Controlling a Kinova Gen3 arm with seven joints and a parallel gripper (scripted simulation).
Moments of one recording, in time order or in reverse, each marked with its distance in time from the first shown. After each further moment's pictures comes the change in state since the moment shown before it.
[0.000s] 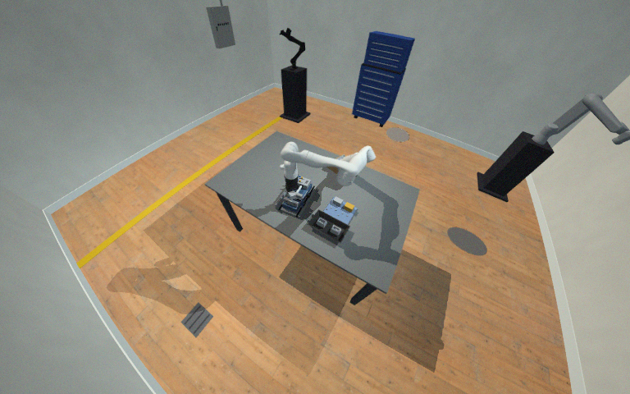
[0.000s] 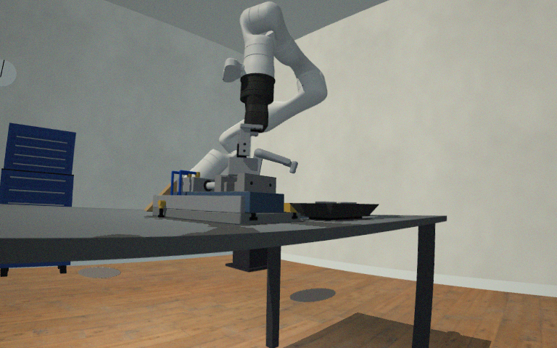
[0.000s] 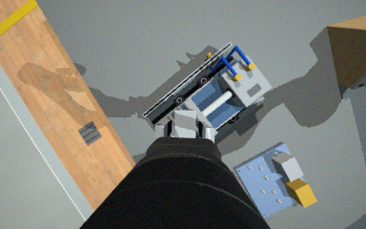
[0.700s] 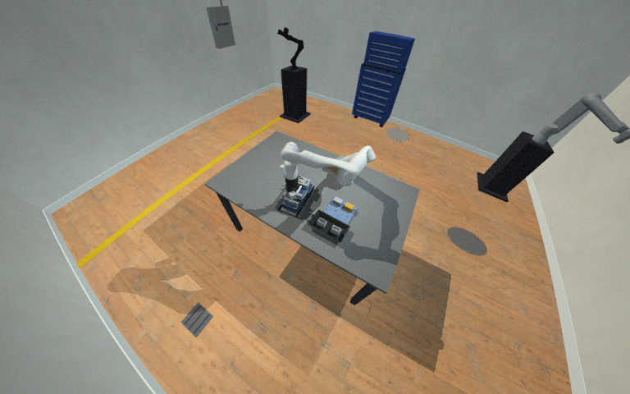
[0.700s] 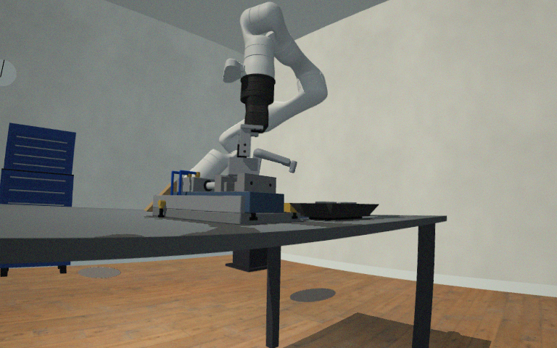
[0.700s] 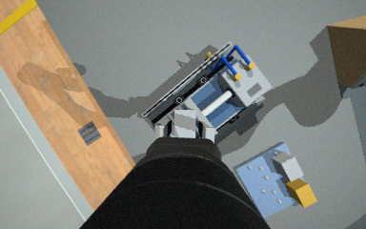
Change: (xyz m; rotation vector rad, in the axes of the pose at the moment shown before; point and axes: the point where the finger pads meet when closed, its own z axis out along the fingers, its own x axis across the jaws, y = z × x) arm 0.000 0.001 0.001 0.000 0.001 0.000
